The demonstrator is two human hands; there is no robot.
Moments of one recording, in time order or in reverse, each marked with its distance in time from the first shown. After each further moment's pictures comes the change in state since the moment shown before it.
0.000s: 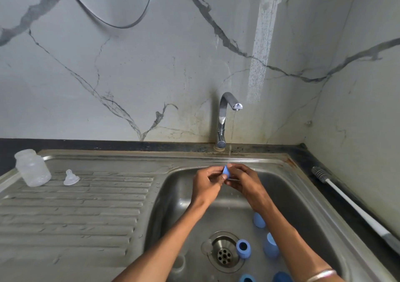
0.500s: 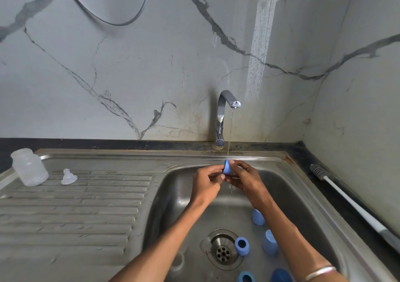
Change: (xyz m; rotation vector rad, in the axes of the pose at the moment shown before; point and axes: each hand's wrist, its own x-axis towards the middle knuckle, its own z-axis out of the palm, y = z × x) left_hand -0.003 0.002 0.000 0.059 -0.039 0.034; right_hand 0.002 0.002 -0.004 -0.020 0.026 -0.030
